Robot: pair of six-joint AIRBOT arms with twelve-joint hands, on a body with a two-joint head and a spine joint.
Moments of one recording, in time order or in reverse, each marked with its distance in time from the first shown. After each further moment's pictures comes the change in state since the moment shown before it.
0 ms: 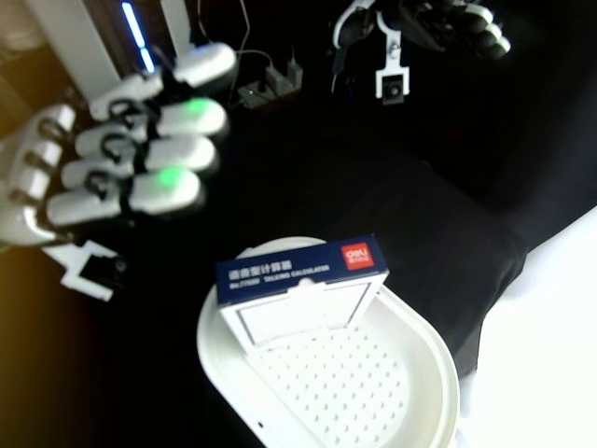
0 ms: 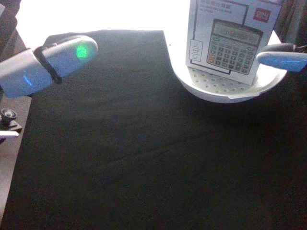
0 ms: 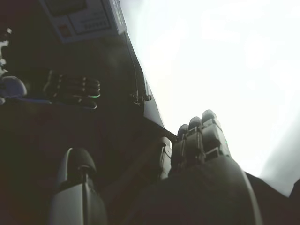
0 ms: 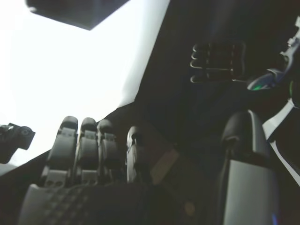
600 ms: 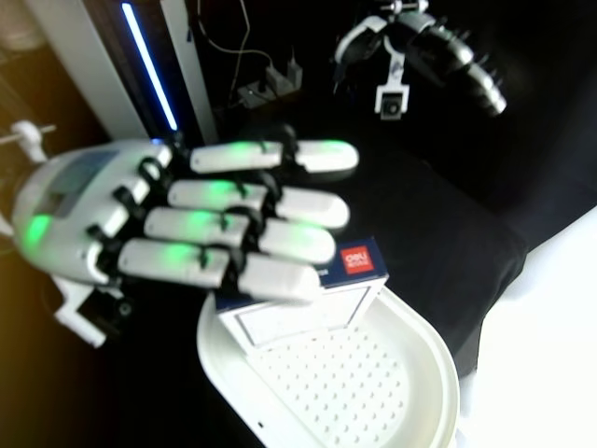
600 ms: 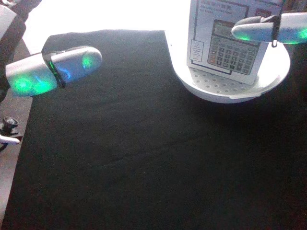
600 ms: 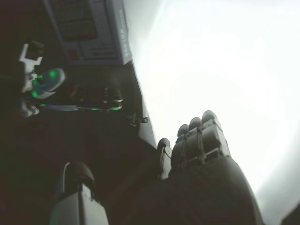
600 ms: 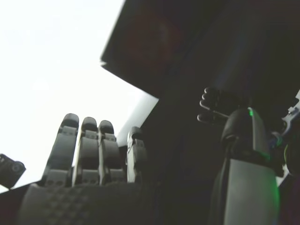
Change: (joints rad) left arm -0.007 -0.031 0.048 -0.048 0.112 -0.039; right arm 0.217 -0.021 0.058 -0.068 -0.370 -0.130
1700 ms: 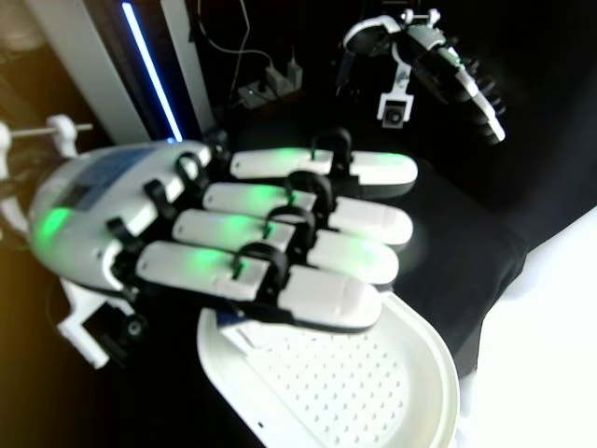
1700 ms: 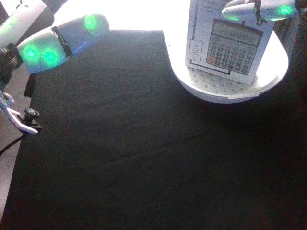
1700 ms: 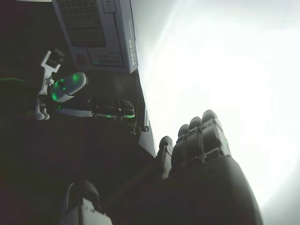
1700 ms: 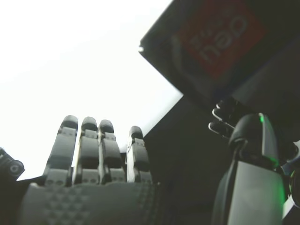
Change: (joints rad) left arm -0.108 -0.077 0.140 0.099 0.233 -0.167; right arm 0.166 -0.076 0.057 0.075 -0.214 -0.356
